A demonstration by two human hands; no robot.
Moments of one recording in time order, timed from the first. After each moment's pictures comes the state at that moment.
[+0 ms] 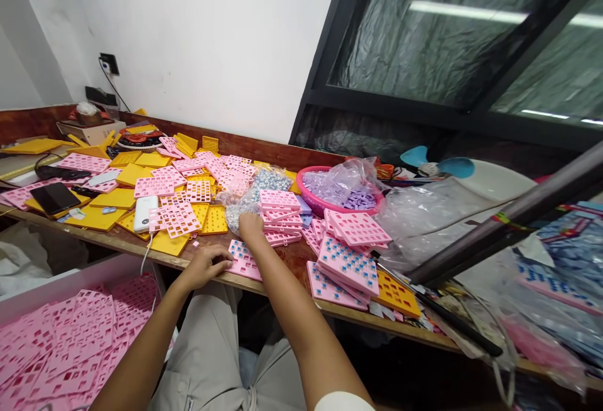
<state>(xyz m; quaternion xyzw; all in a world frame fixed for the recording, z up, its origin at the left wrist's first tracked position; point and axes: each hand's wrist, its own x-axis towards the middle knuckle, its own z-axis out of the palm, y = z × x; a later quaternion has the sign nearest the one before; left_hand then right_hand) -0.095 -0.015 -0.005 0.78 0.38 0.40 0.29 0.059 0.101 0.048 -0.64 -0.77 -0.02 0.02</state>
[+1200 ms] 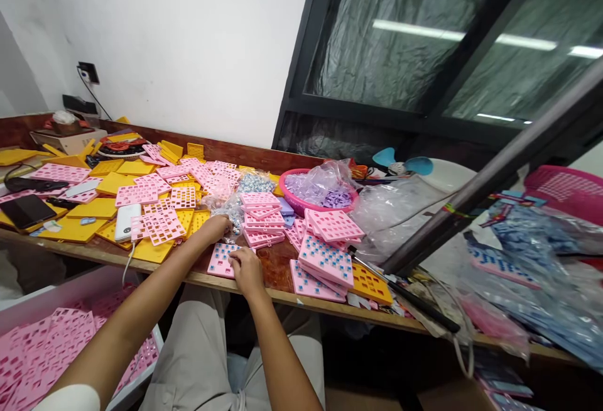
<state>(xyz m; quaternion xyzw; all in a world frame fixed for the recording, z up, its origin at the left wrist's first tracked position) -0.040 0.116 0.024 0.86 0.47 0.17 0.09 0.120 -0.019 -0.008 -0.53 -0.75 0.13 0.37</state>
